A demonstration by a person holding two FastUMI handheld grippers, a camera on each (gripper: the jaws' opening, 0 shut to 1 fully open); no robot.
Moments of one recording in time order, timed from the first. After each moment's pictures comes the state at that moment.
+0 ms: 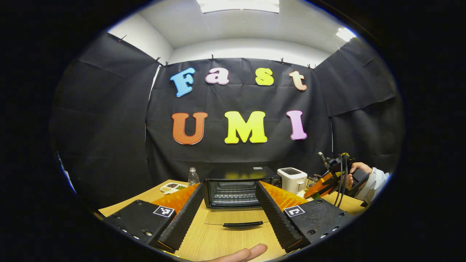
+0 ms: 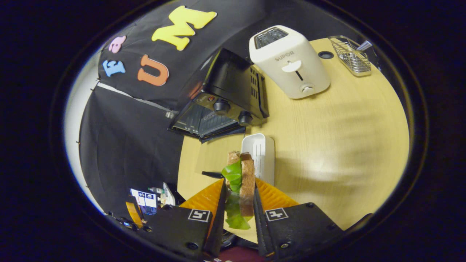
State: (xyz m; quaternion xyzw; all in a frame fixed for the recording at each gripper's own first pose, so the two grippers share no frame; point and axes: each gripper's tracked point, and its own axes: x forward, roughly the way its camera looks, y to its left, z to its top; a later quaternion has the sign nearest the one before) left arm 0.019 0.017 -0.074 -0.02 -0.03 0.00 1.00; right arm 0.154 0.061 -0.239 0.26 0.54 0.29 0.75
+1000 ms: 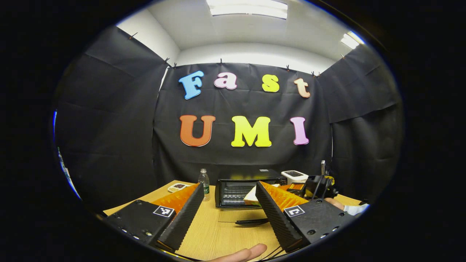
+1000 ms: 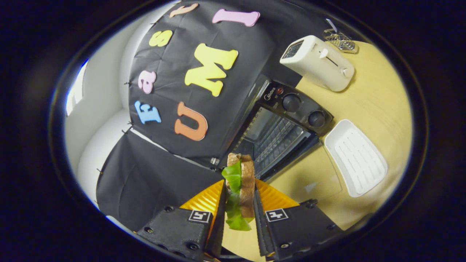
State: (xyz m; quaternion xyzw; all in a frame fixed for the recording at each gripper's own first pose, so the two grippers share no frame) left arm -0.018 0.072 -0.071 -0.04 -0.05 0.00 1.00; right arm 0.169 0.251 -0.221 0.46 0.25 0.26 0.81
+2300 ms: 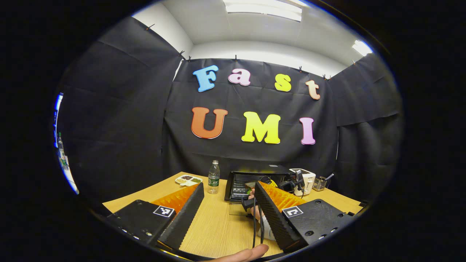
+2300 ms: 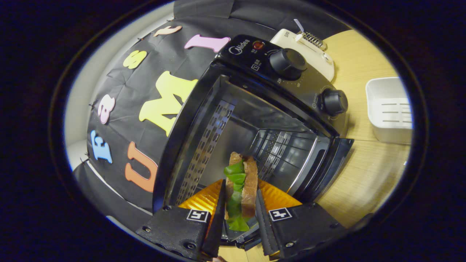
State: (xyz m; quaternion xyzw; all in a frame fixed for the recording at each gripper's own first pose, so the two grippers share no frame) left arm -0.033 0.116 -0.104 -0.08 -0.03 0.01 1.00; right arm 0.344 0.316 -0.302 0.49 0.11 0.00 0.87
